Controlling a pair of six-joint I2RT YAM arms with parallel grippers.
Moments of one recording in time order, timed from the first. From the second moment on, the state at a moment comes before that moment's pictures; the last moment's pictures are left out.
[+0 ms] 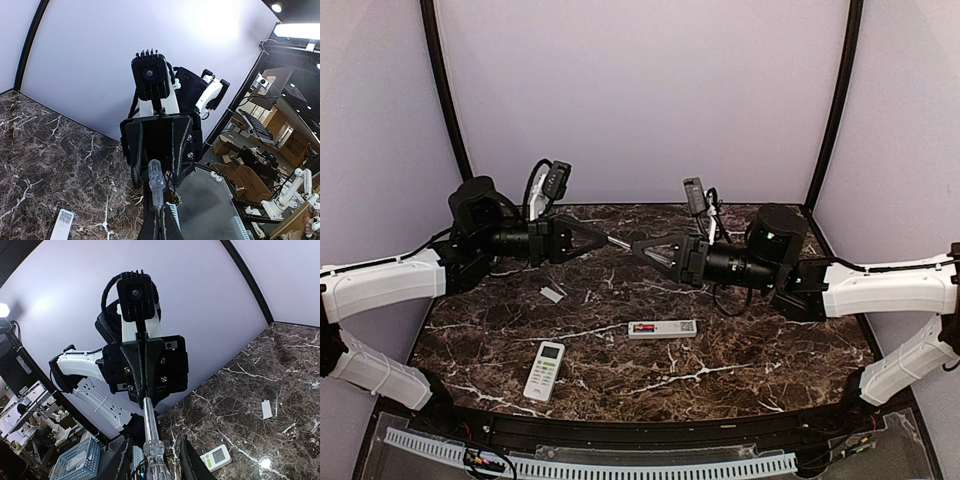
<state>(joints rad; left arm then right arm) -0.66 1.27 0.86 0.48 0.95 -0.56 1.02 1.35 0.85 0.59 -0.38 0.66</state>
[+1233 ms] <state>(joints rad) -0.65 1.26 0.86 0.48 0.97 -0.58 1.02 1.37 0.85 0.63 -0.41 0.67</state>
